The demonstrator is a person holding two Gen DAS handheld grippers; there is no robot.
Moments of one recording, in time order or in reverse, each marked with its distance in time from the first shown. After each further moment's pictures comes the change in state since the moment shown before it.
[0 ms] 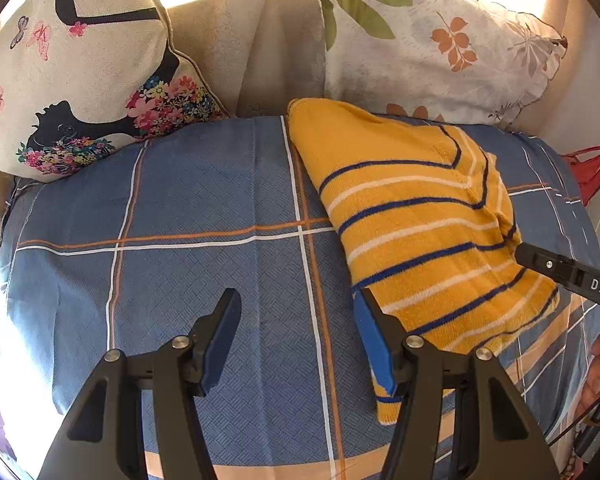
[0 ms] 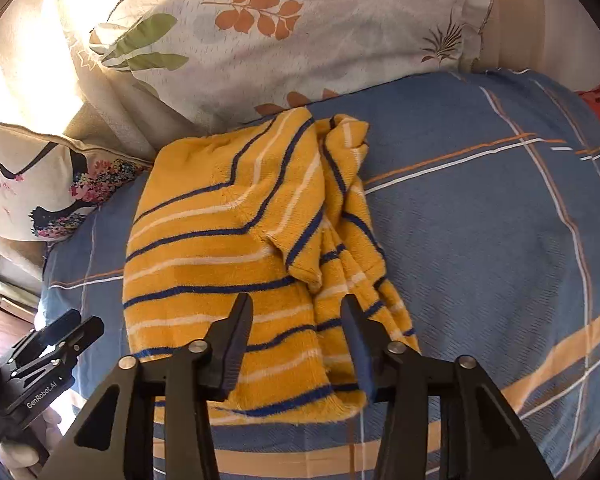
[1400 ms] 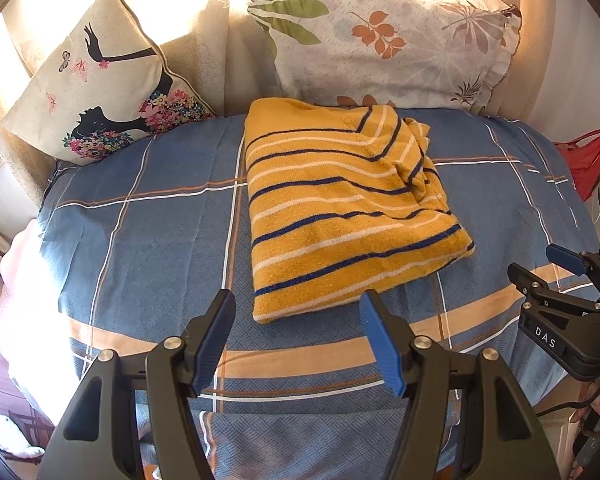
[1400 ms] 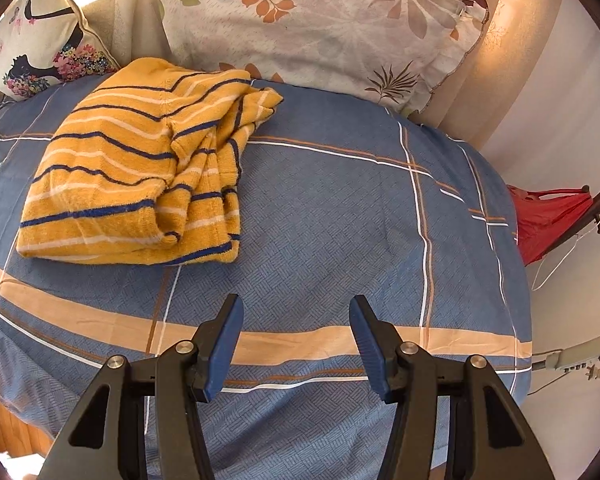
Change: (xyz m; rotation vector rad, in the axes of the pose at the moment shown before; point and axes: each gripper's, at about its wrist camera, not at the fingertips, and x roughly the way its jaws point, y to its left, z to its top) left arm -0.068 -0.121 -0.069 -0.025 -0.040 0.128; right arm -0.048 -0.046 -0.055 -0.415 -0.019 -0.366
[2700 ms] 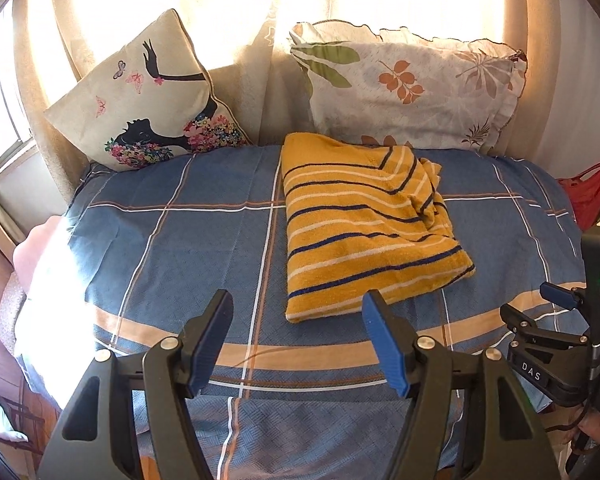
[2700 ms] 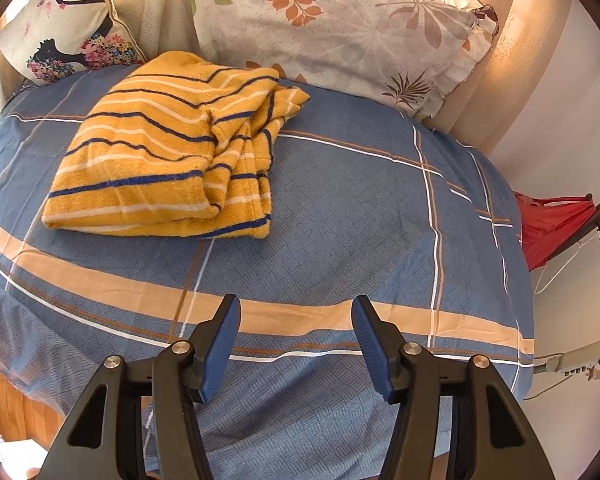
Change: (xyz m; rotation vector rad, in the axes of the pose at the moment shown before) left arm -0.047 0.022 -0.022 -0.076 -0.143 0.046; right arm -0.023 0.018 -0.020 -0.037 -0.021 0.042
